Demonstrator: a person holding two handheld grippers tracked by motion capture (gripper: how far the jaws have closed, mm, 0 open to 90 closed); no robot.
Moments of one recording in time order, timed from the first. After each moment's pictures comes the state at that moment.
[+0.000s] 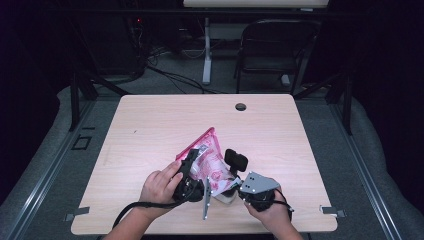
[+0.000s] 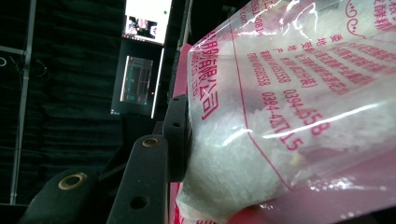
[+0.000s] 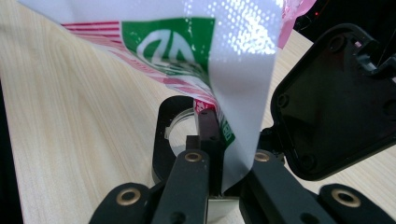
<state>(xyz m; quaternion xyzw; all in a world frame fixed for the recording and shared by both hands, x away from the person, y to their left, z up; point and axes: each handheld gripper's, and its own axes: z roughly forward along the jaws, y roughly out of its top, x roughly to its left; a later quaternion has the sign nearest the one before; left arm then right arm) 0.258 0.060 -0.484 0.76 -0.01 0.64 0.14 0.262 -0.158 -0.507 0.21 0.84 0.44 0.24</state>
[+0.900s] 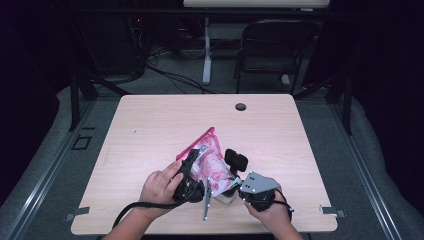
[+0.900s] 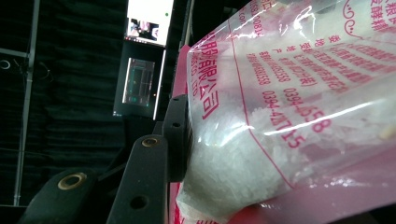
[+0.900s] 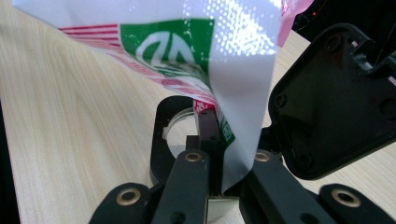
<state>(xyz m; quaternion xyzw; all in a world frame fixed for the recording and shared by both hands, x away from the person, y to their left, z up) 0.257 0.060 -0.484 0.75 -0.02 0.64 0.15 0.262 -0.159 -0.507 0.22 0.84 0.44 0.25</state>
